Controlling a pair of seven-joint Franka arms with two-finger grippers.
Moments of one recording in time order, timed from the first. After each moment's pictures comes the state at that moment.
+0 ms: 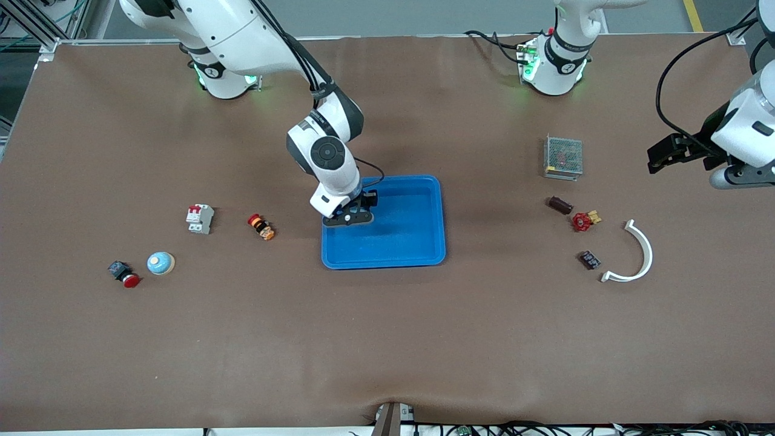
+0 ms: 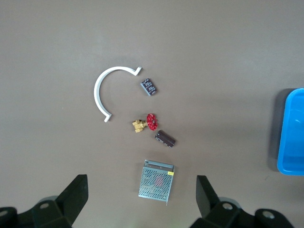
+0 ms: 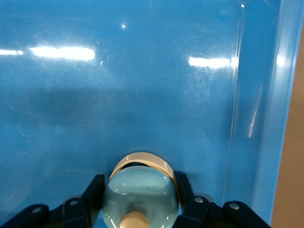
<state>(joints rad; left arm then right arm) 0.00 0.03 -0.09 -1.57 0.05 1.56 -0.11 0.65 0.60 0.08 -1.90 0.04 2.51 0.60</state>
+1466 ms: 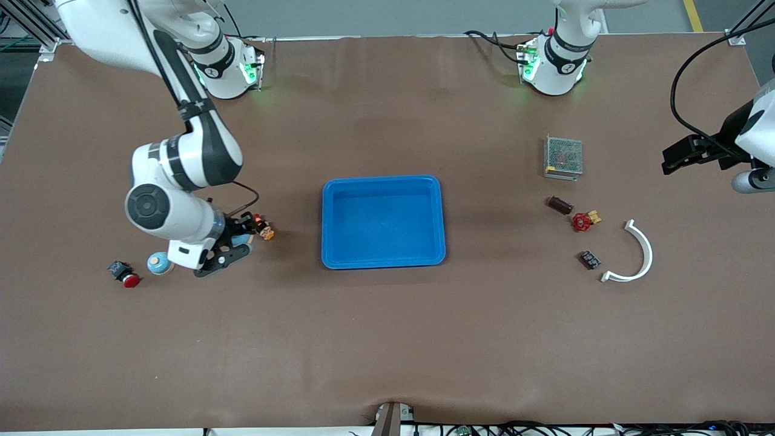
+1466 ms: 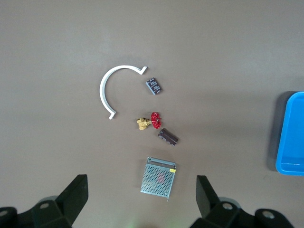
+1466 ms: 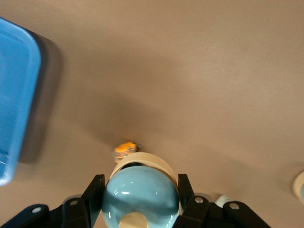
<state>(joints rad) 0.01 0.07 -0.07 -1.48 0.05 1.49 -0.11 0.18 0.40 0.05 -1.81 0.04 2.07 -0.28</state>
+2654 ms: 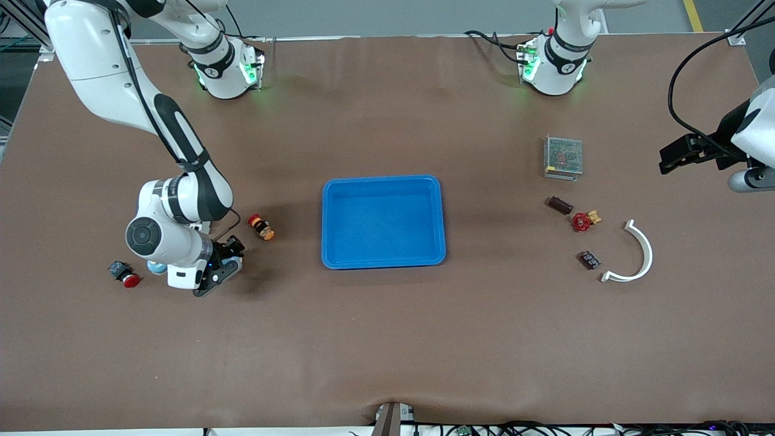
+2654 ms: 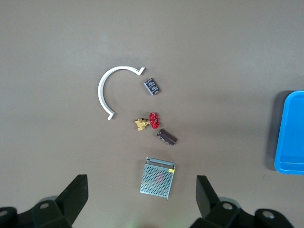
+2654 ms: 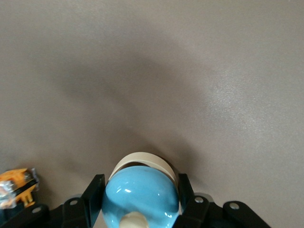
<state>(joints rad) 0.01 0.07 -0.08 -1.47 0.05 1.49 -0.11 0.07 0.62 0.05 -1.85 0.04 2.38 -0.57</state>
